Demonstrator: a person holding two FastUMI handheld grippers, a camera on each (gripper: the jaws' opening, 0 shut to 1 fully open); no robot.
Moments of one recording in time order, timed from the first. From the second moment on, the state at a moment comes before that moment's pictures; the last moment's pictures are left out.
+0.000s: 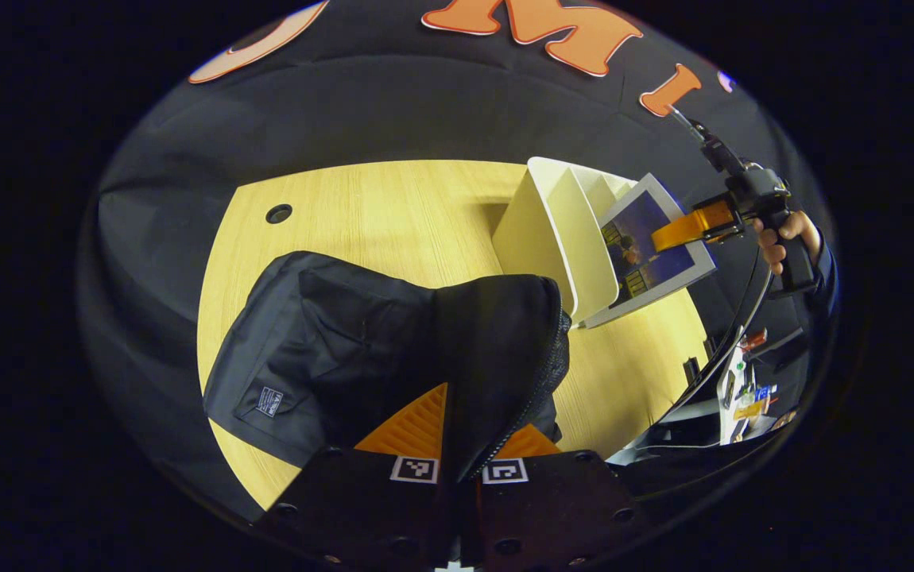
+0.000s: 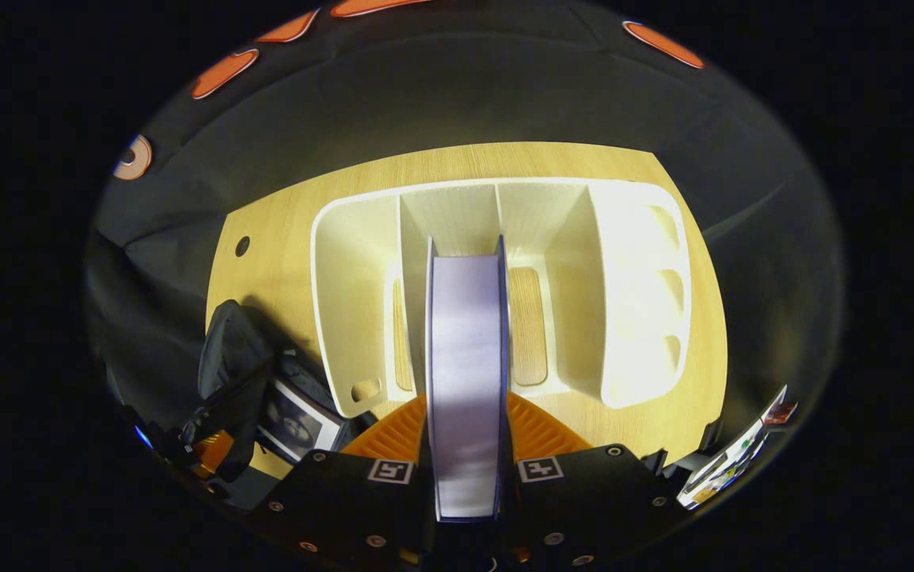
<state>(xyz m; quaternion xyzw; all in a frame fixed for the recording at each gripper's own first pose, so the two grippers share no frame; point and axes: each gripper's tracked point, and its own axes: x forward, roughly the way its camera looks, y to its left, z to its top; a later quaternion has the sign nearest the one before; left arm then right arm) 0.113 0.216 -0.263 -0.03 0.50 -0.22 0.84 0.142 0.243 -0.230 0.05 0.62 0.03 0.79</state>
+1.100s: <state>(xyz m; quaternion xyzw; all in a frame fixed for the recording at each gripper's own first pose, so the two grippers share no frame) 0.107 0.214 -0.265 0.02 0.49 -0.27 0.83 -0.044 0.246 -0.202 0.22 0.59 0.04 0.78</state>
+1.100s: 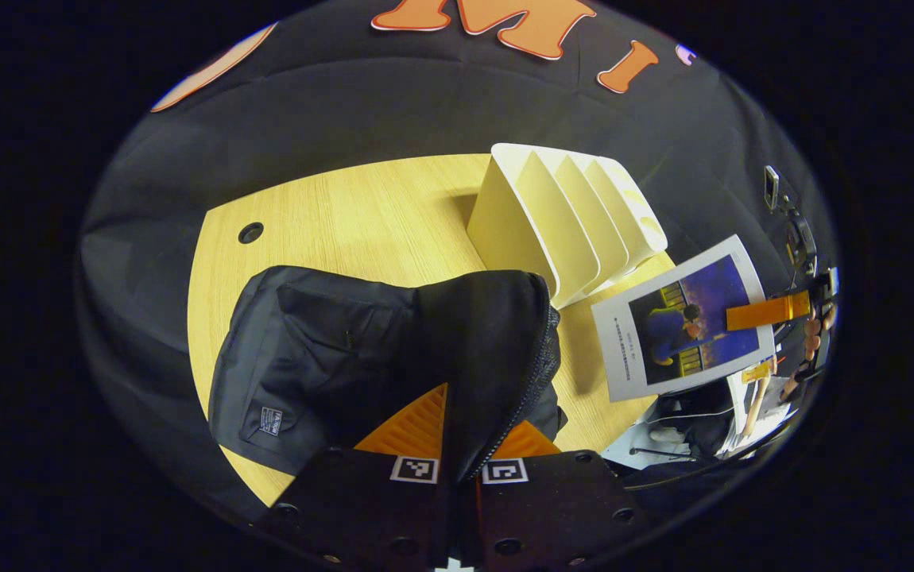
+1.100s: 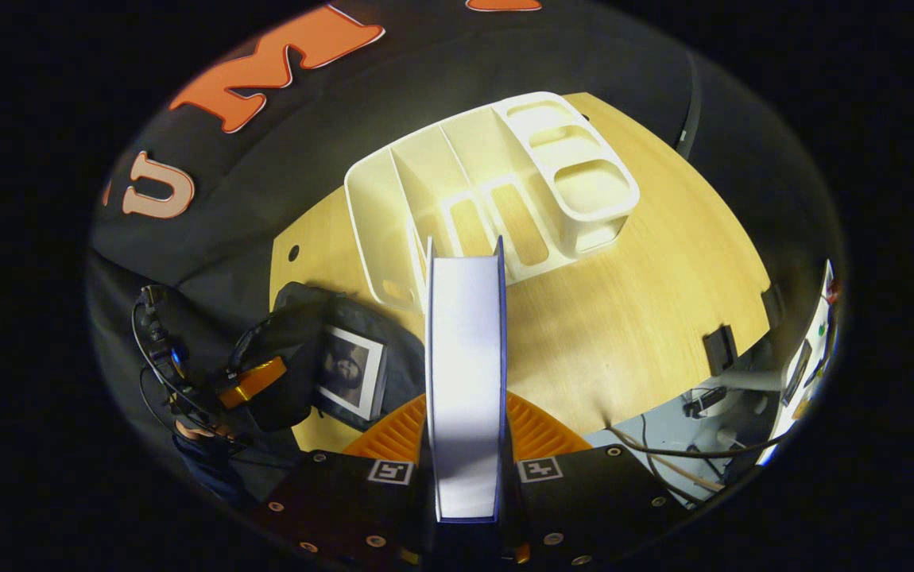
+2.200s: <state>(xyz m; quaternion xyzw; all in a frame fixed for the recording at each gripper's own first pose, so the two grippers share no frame) 0.112 0.217 -0.240 0.02 0.48 -0.30 0.83 -0.069 0.387 -0.236 0.42 0.51 0.18 0.73</state>
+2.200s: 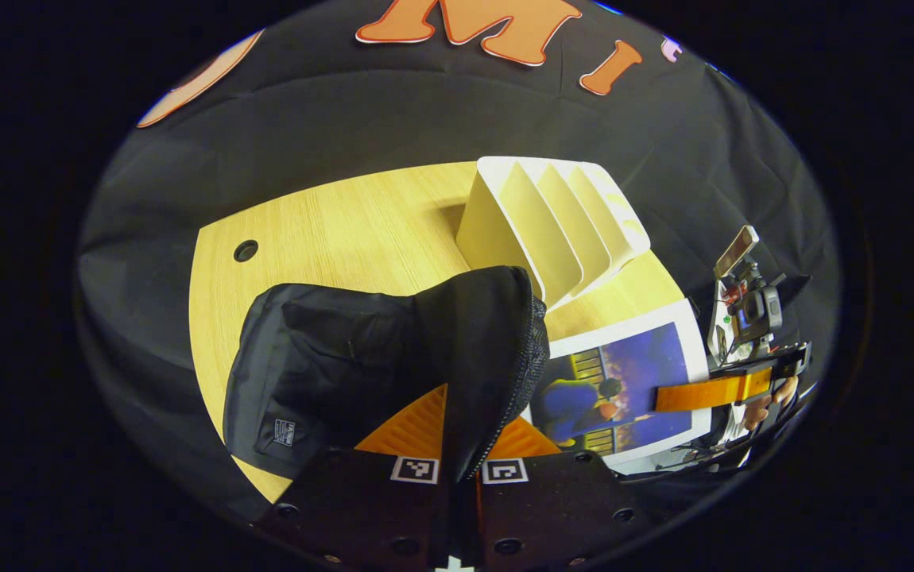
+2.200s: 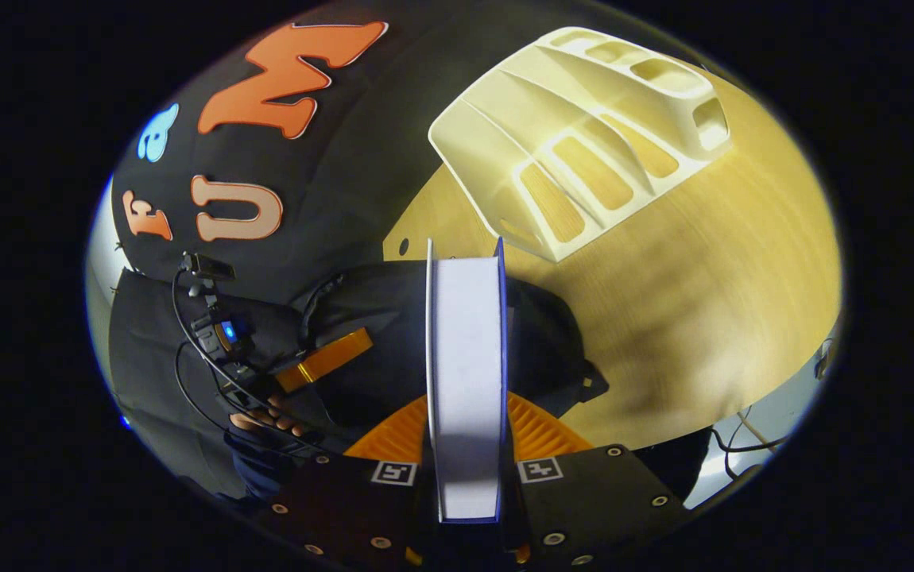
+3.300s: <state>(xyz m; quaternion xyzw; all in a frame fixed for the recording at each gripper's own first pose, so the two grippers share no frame) 0.102 0.197 -0.235 -0.02 0.47 -0.32 0.83 -0.016 0.505 -0.296 0.52 0.44 0.21 0.70</state>
